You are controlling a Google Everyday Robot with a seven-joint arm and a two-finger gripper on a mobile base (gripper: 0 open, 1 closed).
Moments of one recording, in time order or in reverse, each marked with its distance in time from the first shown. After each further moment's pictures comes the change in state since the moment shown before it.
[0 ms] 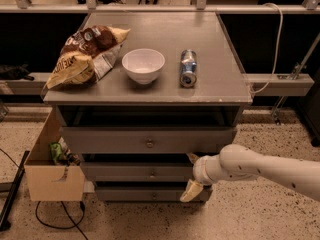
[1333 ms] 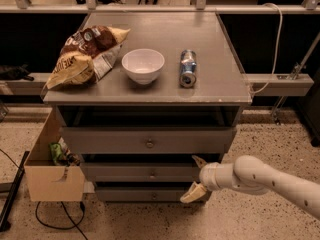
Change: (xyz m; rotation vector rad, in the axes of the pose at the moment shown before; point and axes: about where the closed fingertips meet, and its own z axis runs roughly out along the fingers) arm 0.017 0.000 0.006 0.032 -0.203 0.172
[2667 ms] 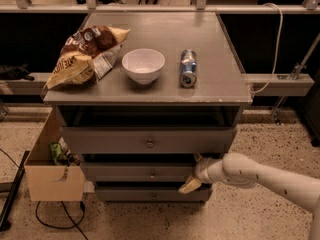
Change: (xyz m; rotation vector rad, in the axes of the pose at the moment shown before) arm 0.030 -0.050 0.041 0.109 0.085 -0.045
